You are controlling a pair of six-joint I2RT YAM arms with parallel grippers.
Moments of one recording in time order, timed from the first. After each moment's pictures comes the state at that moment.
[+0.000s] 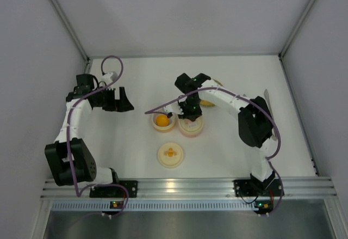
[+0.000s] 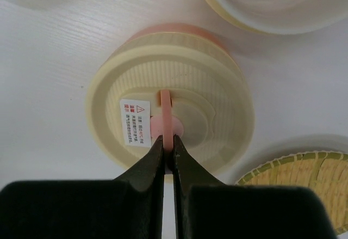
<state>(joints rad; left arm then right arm) 0.19 1.40 1.12 -0.73 0.71 0.21 0.74 2.03 1.75 -1.20 -0.25 -1.15</state>
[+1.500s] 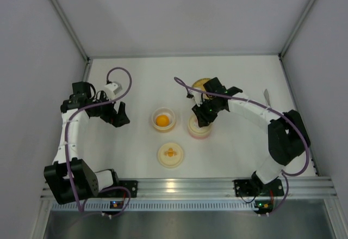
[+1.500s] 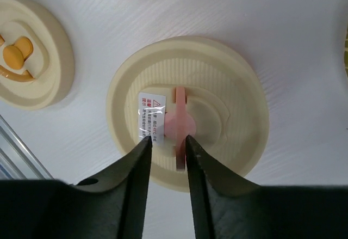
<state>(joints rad) 0.21 1.23 1.07 -0.93 0.71 0.61 0.55 1.66 1.17 -0.69 -0.35 -0.29</state>
